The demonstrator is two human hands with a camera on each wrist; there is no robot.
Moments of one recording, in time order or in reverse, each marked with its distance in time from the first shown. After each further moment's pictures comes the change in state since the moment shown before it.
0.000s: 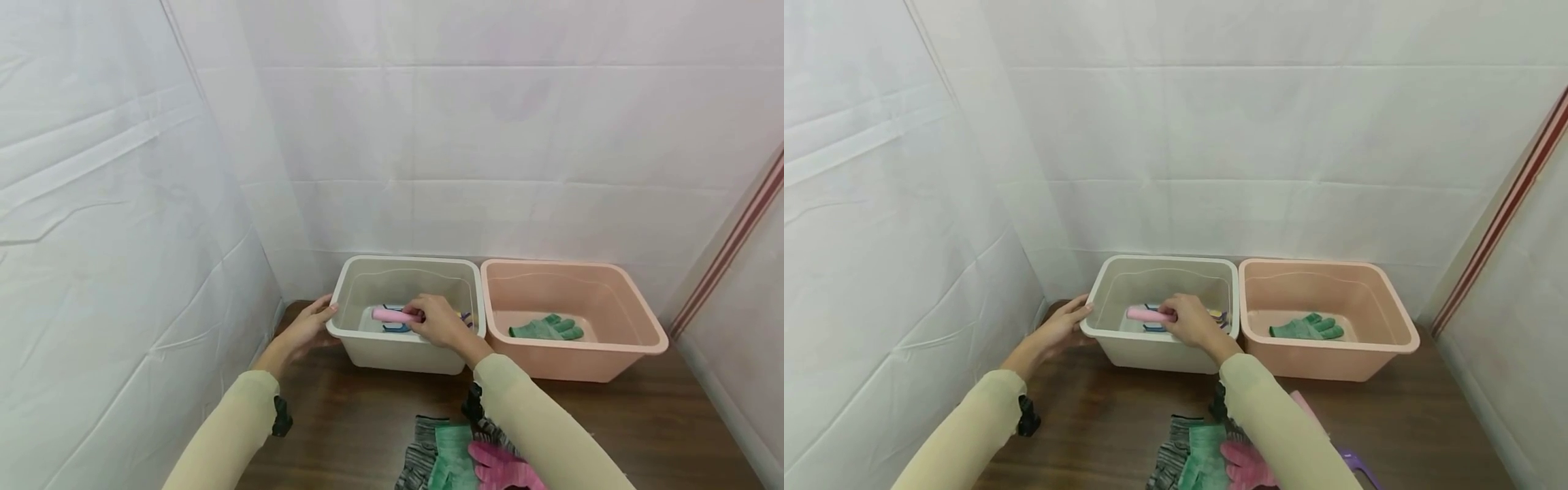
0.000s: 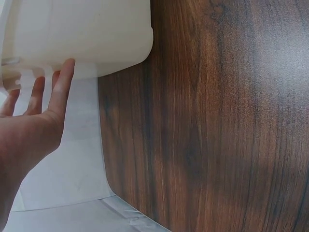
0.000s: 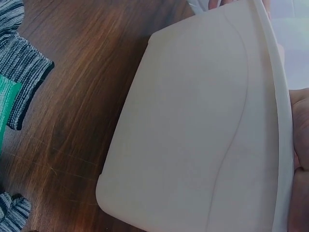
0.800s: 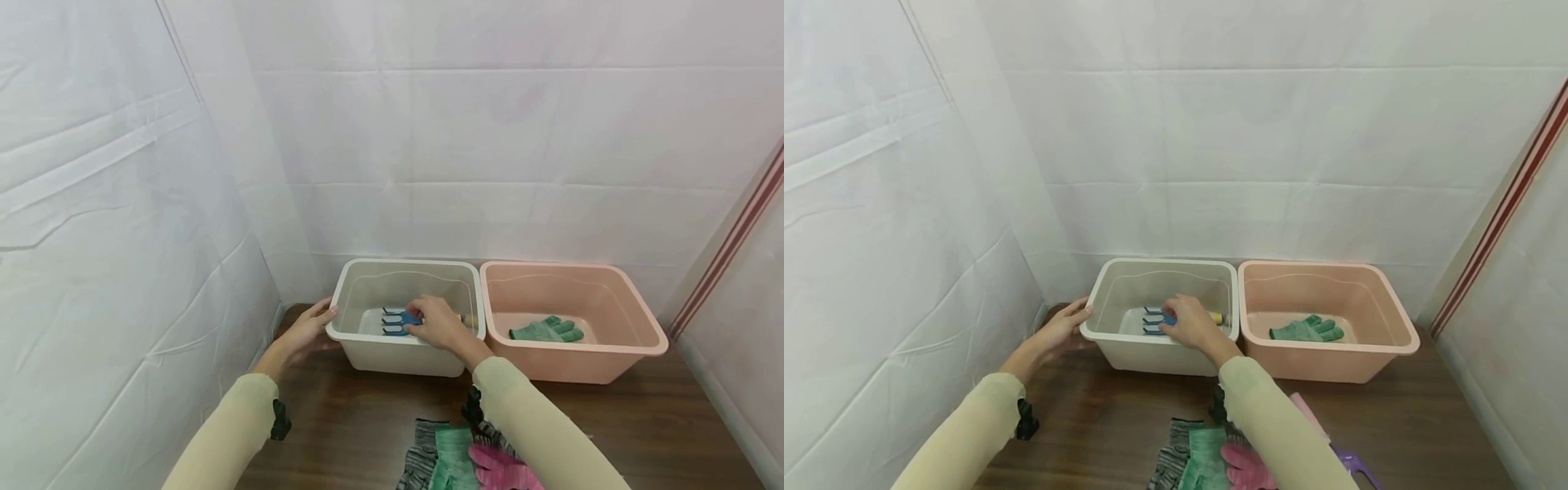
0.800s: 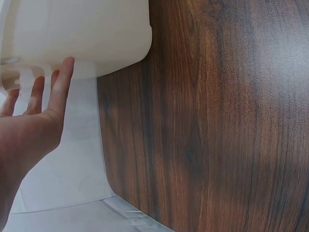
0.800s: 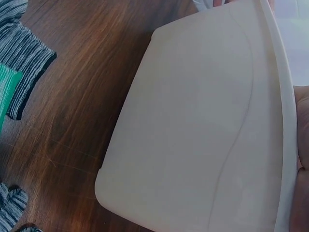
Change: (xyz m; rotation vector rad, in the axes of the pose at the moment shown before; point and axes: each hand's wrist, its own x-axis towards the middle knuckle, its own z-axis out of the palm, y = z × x) left_hand -0.001 0.002 -0.001 0.004 0.002 -0.007; right_hand -0.001 -0.002 0.000 0.002 -0.020 0.081
